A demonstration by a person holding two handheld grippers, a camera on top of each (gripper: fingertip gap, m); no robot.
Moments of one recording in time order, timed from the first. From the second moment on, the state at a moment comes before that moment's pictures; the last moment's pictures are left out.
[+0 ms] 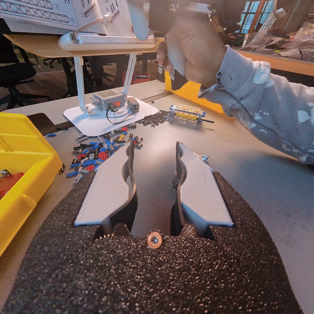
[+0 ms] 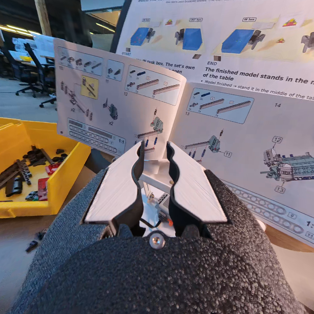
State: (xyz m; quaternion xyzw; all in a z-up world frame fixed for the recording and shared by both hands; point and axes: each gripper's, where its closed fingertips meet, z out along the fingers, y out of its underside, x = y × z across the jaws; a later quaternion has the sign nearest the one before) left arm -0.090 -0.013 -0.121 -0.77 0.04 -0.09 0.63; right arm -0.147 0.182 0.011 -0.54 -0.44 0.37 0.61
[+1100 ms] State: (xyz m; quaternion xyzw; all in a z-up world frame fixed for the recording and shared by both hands) left arm -0.087 -0.013 -0.125 -0.77 0.07 -0.07 0.63; right arm -0.157 0.223 0.076 -0.49 -0.42 0.34 0.68
